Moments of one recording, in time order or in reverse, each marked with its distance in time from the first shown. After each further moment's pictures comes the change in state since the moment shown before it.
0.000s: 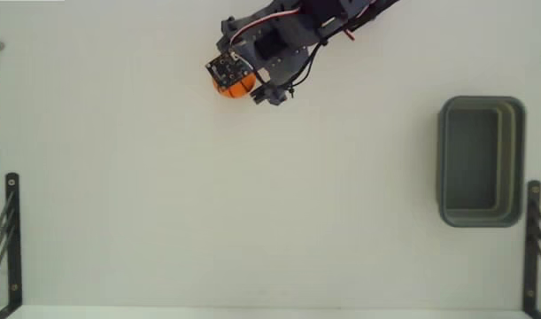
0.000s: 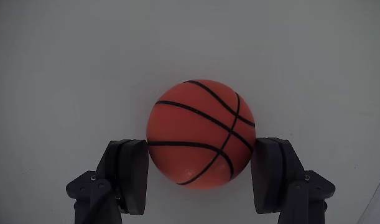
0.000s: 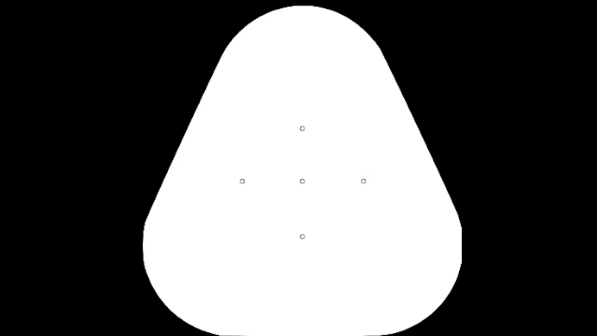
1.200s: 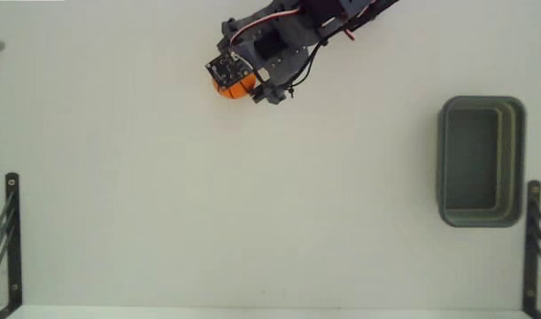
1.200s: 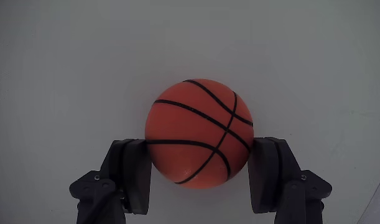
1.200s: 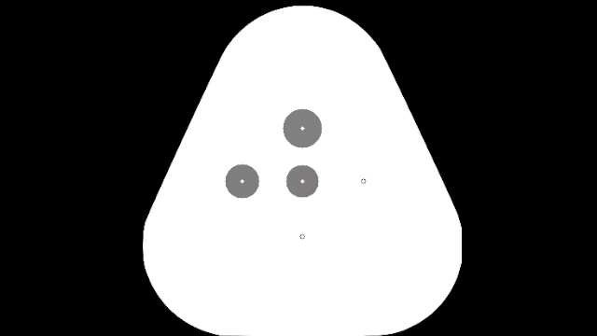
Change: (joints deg) arm 0.0 0.0 0.0 0.0 0.0
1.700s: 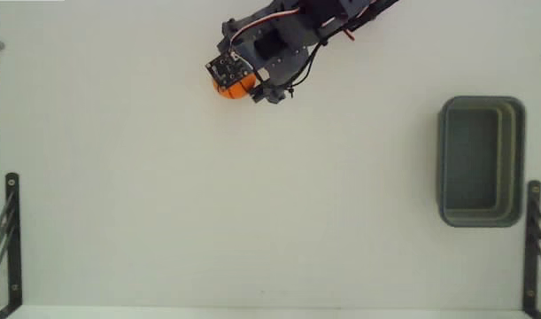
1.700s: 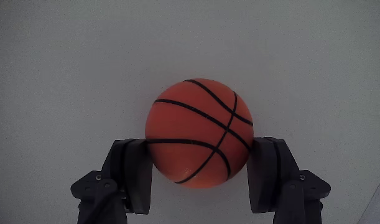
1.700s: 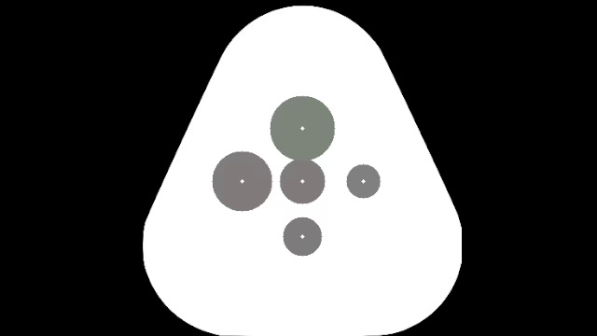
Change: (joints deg) arm 0.0 0.0 0.0 0.0 0.0
